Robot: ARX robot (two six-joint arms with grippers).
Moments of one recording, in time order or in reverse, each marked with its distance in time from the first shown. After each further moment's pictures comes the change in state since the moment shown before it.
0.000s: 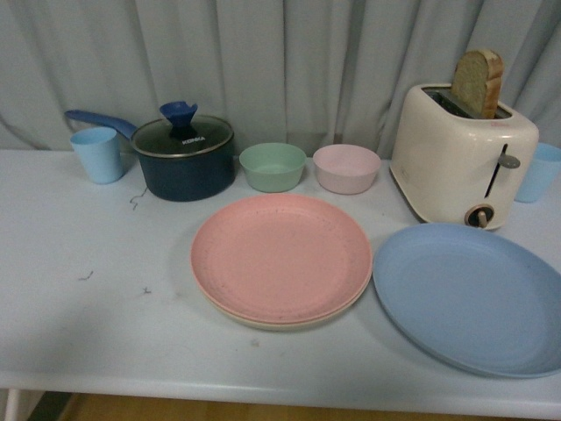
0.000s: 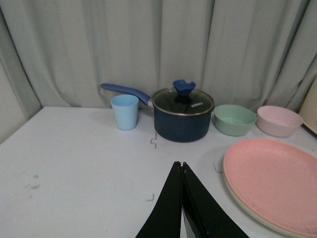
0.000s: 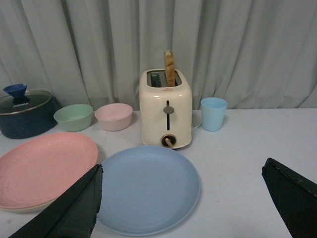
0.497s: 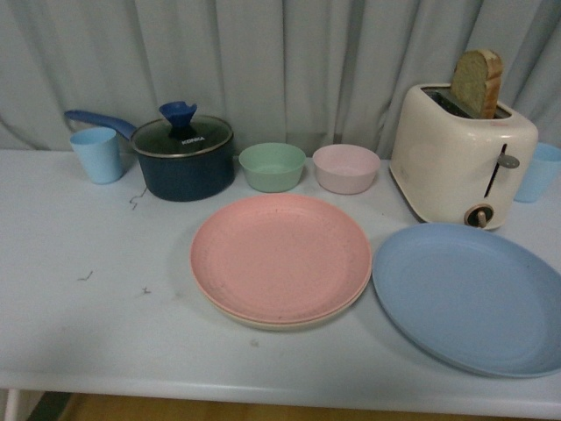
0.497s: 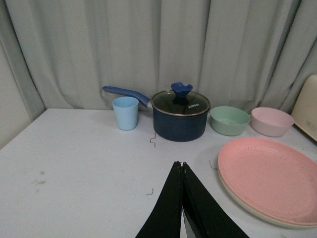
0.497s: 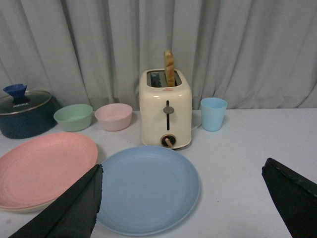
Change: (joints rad) left arm 0.000 -0.427 -0.029 -0.389 0.000 0.000; right arm 0.000 0.000 0.000 0.000 0.000 0.000
